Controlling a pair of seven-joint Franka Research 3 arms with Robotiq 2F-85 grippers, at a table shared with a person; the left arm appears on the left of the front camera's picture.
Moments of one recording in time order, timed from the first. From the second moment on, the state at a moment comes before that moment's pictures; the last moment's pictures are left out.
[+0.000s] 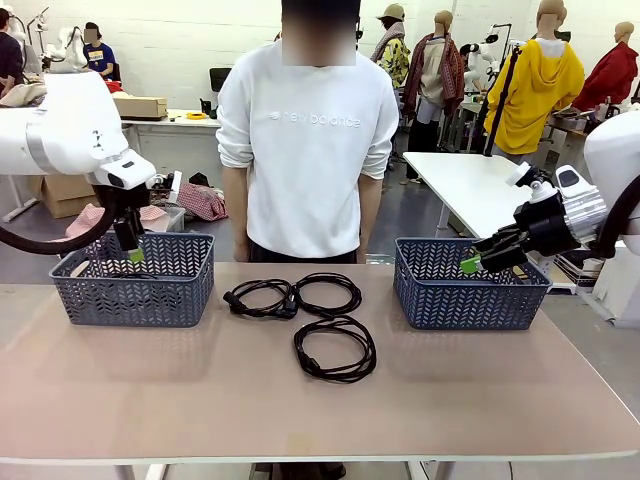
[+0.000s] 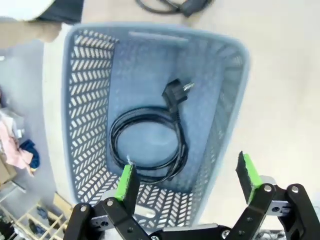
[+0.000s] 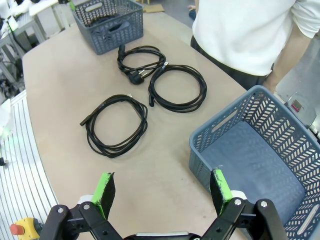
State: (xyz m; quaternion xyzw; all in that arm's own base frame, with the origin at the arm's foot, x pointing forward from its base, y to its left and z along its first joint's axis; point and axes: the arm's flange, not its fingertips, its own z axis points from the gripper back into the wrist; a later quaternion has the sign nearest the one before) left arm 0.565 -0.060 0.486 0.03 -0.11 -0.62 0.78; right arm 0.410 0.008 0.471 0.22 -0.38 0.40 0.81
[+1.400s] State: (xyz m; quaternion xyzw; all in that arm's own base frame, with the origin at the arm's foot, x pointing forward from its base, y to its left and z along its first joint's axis) left arm 0.417 -0.127 0.483 -0.10 -0.16 -0.65 0.74; right arm 0.410 0.008 0.471 0.22 -0.38 0.40 0.81
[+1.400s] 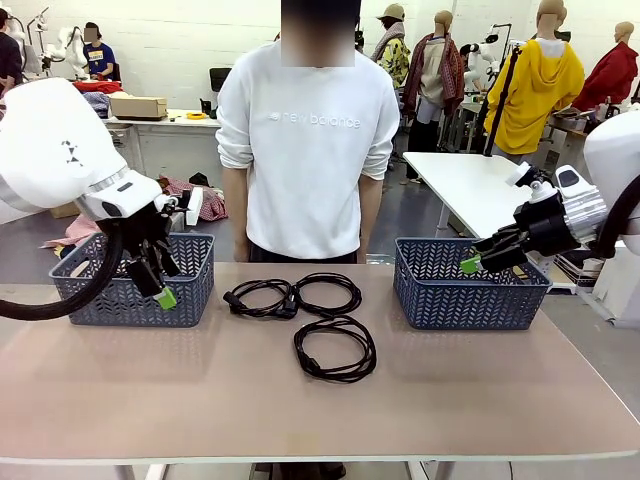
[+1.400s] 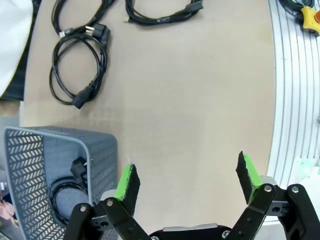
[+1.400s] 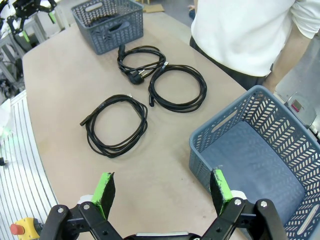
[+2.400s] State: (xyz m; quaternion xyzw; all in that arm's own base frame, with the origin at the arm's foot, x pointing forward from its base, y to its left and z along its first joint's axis) left arm 0.417 -0.126 0.484 -0.10 -0.16 -0.65 0.74; right arm 0.410 0.008 0.471 0.22 -0.38 0.40 0.81
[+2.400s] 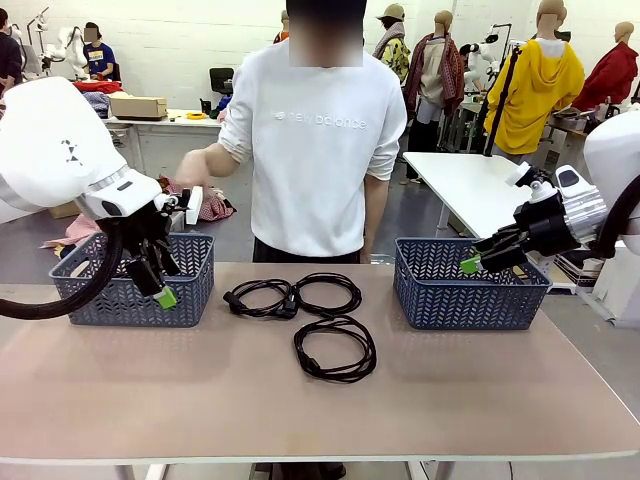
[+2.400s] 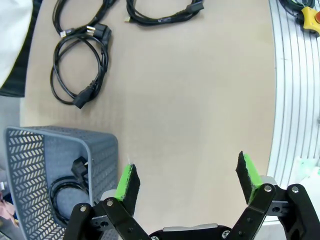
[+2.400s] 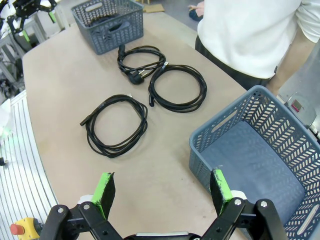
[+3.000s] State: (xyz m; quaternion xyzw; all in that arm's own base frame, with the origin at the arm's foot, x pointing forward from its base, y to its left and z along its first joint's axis) left arm 0.417 -0.126 0.484 -0.10 -0.16 -0.65 0.74; right arm 0.410 0.008 0.471 0.22 -0.38 0.40 0.81
